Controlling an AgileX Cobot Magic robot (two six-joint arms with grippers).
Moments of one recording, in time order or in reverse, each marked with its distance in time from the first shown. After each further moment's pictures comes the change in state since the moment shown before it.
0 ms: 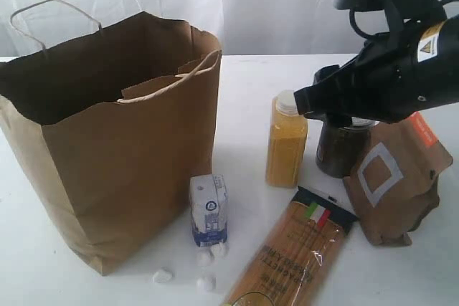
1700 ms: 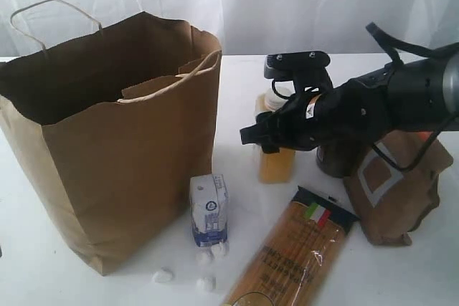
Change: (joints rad) left arm 0.000 -0.001 0.388 -0.208 -0.487 0.000; right arm -0.003 0.523 -0.005 -0.007 -0.493 0.045
